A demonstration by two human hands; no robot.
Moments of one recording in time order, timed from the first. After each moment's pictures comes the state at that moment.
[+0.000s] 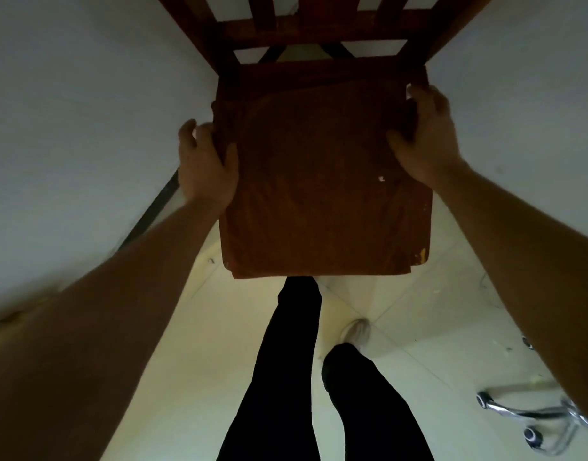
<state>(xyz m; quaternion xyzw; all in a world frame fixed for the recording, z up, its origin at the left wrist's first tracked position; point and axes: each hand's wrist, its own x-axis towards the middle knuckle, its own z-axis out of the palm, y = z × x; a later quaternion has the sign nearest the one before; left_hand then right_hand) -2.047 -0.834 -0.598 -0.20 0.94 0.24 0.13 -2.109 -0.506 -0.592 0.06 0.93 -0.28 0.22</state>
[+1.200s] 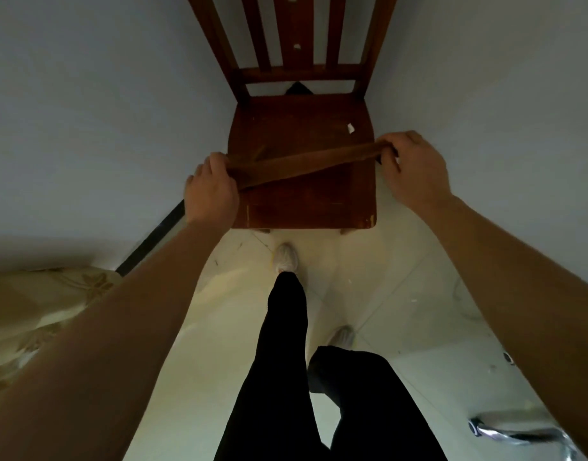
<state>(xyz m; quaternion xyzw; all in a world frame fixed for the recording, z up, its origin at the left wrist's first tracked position) -1.889 -0.760 -0.409 -0.11 0.99 0.12 0.03 -1.956 -0.443 -0.421 -0.09 0.97 -0.24 0.02</state>
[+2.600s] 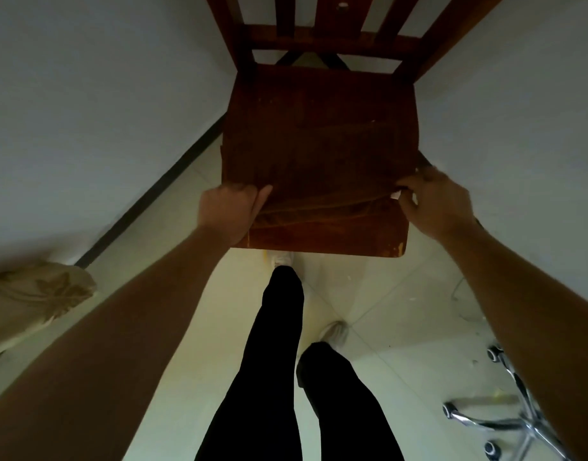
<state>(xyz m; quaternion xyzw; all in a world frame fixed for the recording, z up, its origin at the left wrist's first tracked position) -1.960 -0.808 -0.553 0.04 0.98 0.03 0.21 -2.025 -0.458 -0.539 -0.14 0.96 -0.06 0.21</state>
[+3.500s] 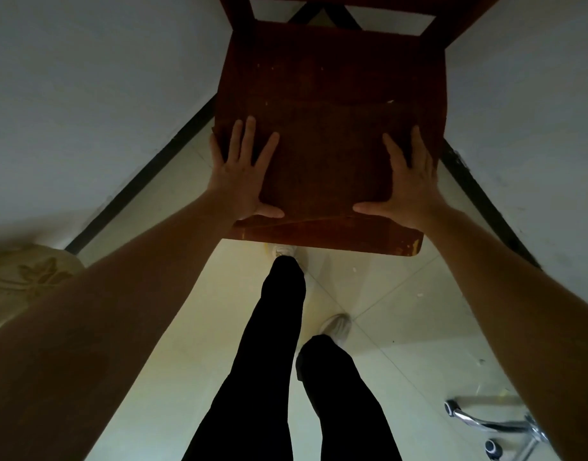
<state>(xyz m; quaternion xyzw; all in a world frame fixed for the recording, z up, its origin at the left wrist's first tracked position) -1.988 -0.801 -0.618 0.07 0.94 0.01 0.32 -2.026 -0.495 -0.614 -0.08 0.93 -0.14 0.34</state>
